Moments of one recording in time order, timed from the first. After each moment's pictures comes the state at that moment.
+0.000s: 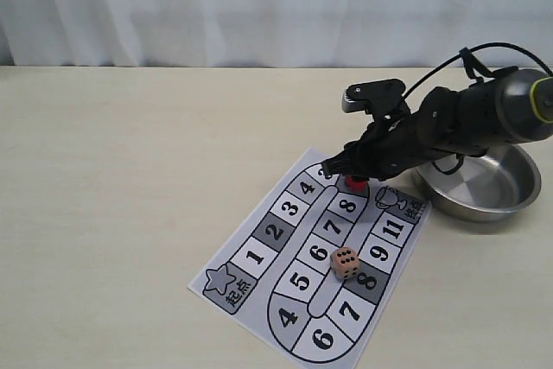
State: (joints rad) left arm 0.05 0.01 0.01 -0.06 0.32 0.06; right arm 0.28 2.03 -1.12 0.40 0.15 -0.39
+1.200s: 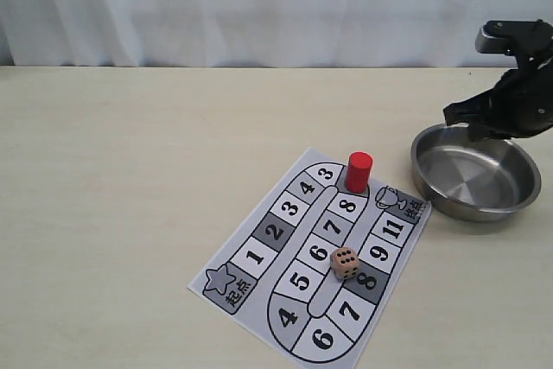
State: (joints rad) left arm 0.05 0.01 0.01 -0.06 0.32 0.06; right arm -0.06 1.71 -1.12 0.25 0.58 -0.32
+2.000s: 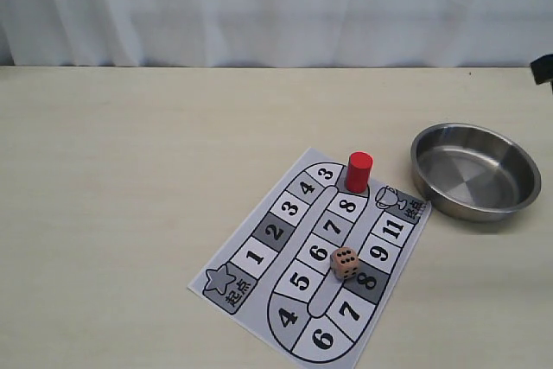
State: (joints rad) left arm 0.05 0.01 0.01 -0.06 0.32 0.06; right arm -0.11 1.31 -1.12 0.14 0.80 -0.32
